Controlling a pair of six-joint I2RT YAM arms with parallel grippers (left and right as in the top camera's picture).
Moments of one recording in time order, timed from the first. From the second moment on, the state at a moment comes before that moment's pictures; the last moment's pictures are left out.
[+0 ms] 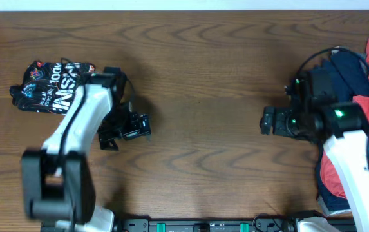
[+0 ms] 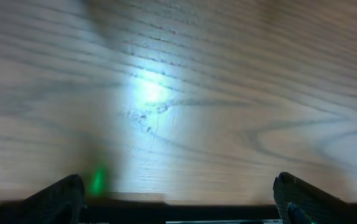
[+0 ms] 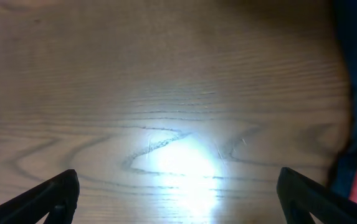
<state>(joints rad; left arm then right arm) -0.10 1.68 1.19 -1.28 0.21 -0.32 0.15 1.25 1.15 -1.13 -0.08 0.30</state>
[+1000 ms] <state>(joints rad) -0.30 0.06 0.90 -0.94 0.04 -0.32 0.15 0.35 0.88 -1.23 0.03 0.30</state>
